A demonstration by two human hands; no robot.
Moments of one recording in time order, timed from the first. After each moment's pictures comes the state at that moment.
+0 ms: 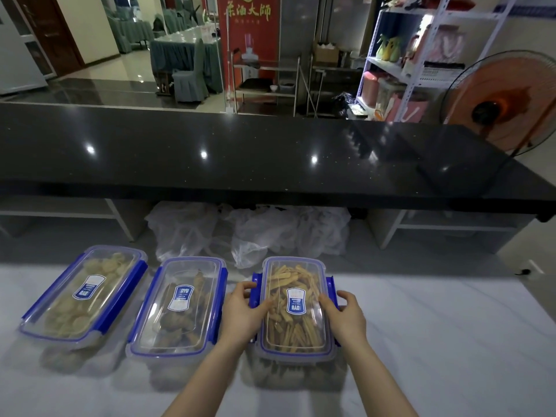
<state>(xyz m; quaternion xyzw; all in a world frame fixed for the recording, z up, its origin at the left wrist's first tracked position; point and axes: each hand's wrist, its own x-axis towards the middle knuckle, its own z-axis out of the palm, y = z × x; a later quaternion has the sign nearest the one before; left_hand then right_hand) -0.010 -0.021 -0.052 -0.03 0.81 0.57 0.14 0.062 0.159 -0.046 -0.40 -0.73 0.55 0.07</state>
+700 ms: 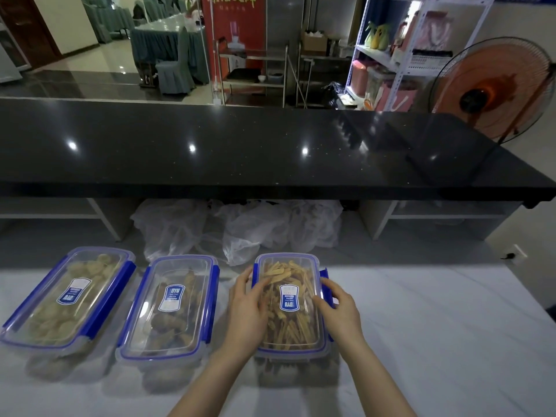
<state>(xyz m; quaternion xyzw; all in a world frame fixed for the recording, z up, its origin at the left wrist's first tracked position) 0.002 -0.007 -0.055 0.16 0.88 0.44 0.04 0.071 0.154 -0.037 -0.35 -0.74 0.57 0.08</state>
